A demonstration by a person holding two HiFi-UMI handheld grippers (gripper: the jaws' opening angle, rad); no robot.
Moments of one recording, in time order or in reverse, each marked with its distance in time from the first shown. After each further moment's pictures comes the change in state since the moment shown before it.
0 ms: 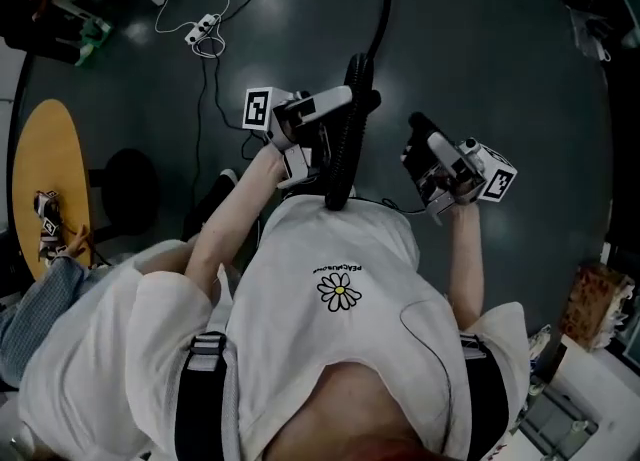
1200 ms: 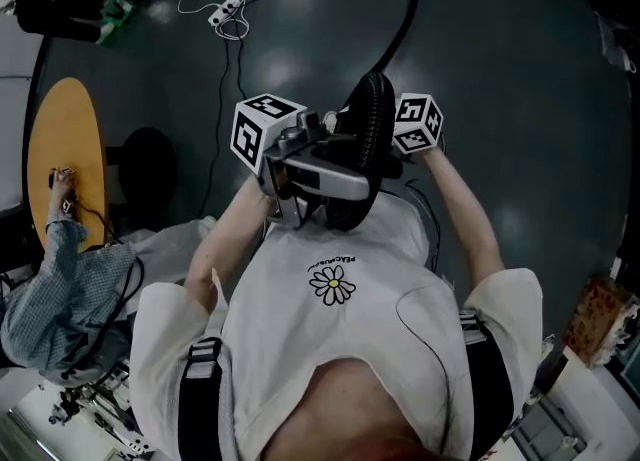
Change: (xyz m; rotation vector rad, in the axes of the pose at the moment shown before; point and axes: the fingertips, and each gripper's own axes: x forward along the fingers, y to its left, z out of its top) left arm 0.017 -0.059 -0.098 0.156 0.372 0.038; right arm 0.025 -0.191 -0.177 -0.399 1.016 -0.084
